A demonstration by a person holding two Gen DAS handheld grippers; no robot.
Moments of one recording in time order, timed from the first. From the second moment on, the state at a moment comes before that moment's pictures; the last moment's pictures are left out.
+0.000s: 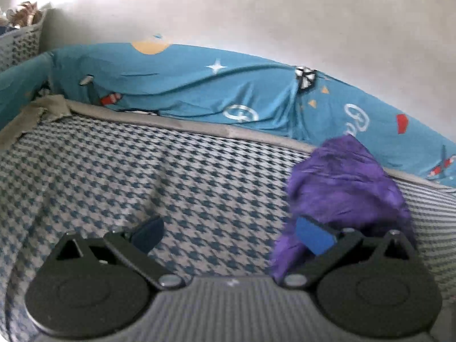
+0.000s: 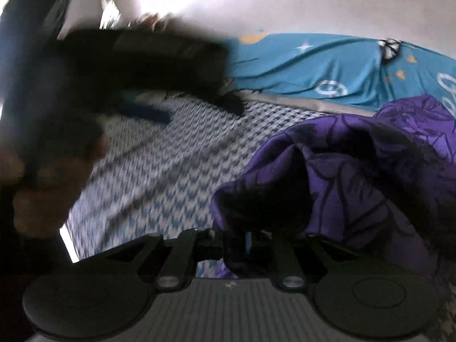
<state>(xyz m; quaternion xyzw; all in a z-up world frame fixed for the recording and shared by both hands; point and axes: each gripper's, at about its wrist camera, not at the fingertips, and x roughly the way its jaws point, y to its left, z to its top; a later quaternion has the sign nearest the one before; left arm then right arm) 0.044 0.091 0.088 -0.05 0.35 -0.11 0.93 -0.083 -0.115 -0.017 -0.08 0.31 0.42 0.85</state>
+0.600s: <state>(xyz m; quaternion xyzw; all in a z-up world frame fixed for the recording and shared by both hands) 0.063 0.041 0.032 0.00 0.41 -0.09 0.91 -0.096 -0.189 0.043 -0.05 0.29 0.39 0.87</state>
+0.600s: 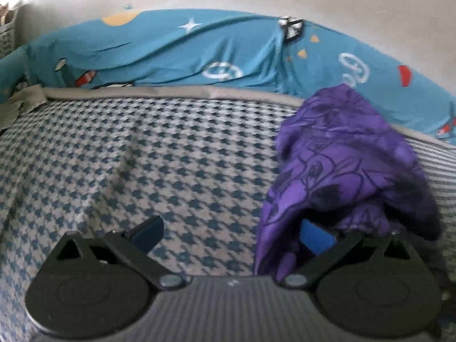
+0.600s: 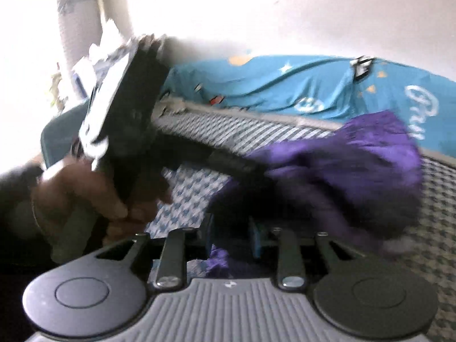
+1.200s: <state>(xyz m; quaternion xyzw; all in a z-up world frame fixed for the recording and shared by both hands) 0.076 0.060 0.022 0.00 0.43 -0.03 0.90 -0.039 -0.236 0.062 0.09 0.31 0.27 0.91</state>
